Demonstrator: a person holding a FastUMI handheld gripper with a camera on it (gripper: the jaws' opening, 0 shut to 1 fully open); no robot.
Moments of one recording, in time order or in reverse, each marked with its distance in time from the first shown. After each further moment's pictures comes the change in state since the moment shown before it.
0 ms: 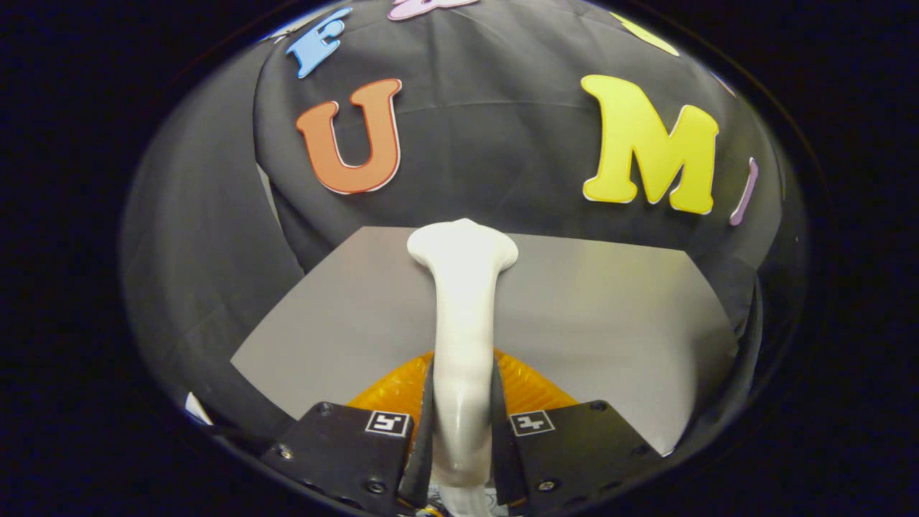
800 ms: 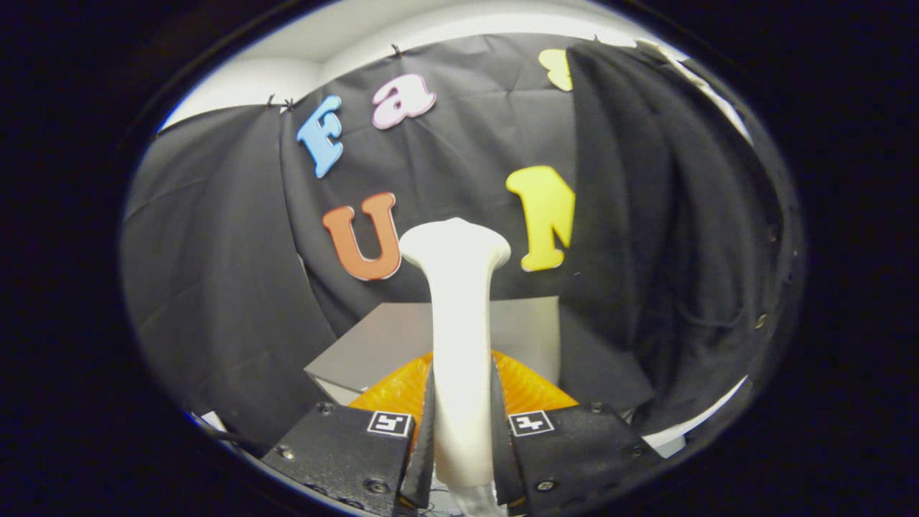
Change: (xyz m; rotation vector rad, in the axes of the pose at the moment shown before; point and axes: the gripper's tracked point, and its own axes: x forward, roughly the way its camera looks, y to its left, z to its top) arm -0.232 -0.081 0.007 0.088 -0.374 0.042
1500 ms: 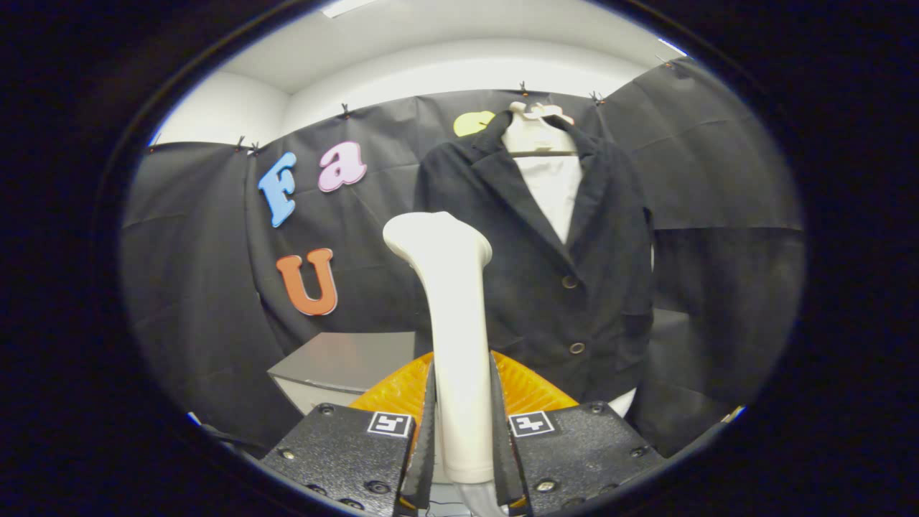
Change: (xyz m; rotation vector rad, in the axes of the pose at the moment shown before) arm -0.188 -0.157 0.035 0.018 -0.171 -0.253
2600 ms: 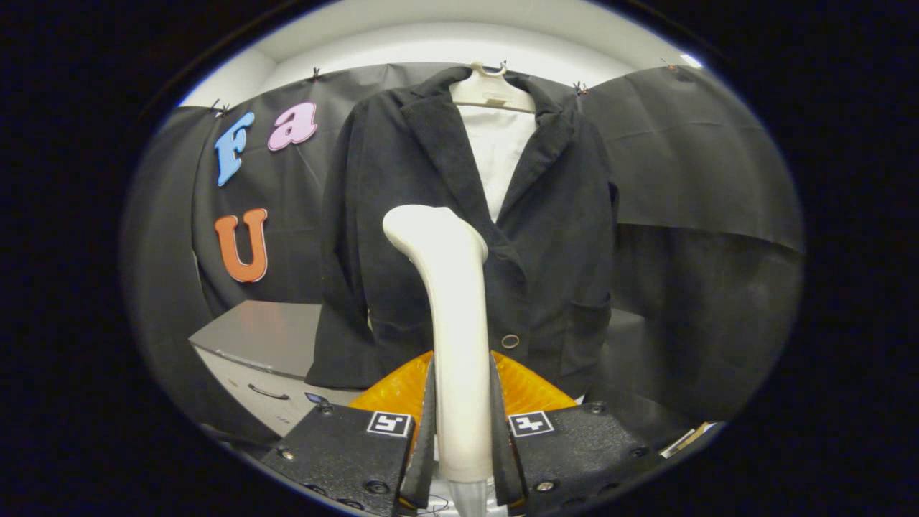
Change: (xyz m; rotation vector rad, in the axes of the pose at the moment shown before) arm 0.074 -0.074 -0.047 -0.098 0.100 -0.172
